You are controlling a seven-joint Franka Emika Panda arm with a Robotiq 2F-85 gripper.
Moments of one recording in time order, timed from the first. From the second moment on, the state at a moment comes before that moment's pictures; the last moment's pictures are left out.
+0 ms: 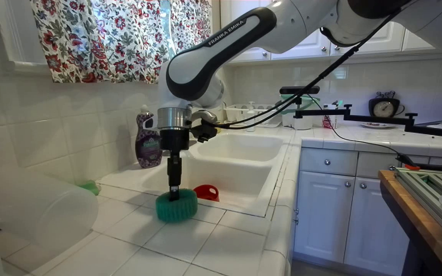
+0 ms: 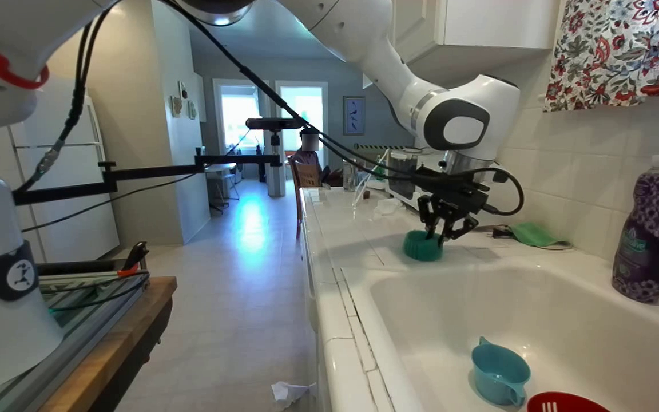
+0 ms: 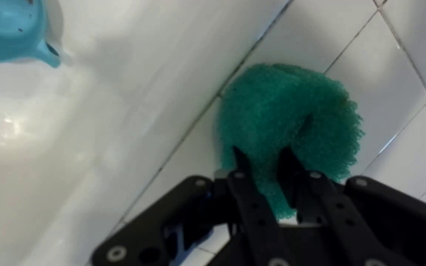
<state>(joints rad) 0.01 0.92 0.24 -1.30 0.15 2.16 -0.59</state>
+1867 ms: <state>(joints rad) 0.25 1.22 0.21 -0.69 -0.06 1.53 -0.67</state>
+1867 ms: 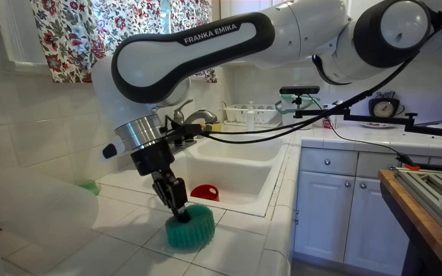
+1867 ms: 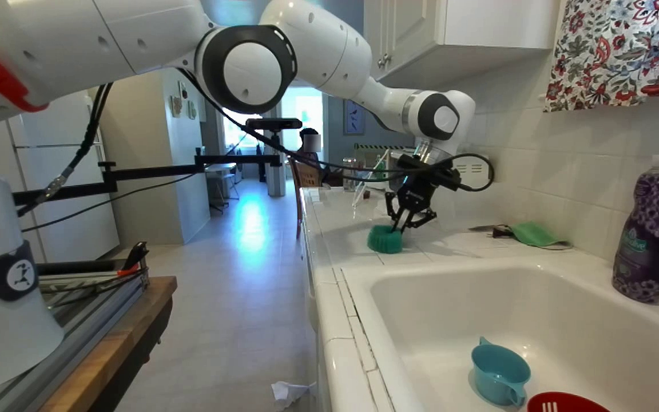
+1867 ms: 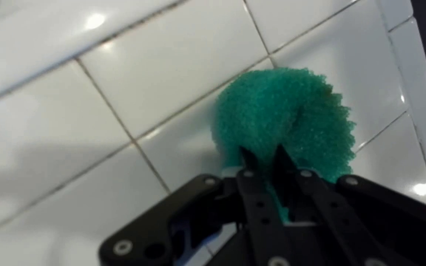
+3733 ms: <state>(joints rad) 0.50 1.30 0.12 -0.53 -0.22 1.31 -0.98</state>
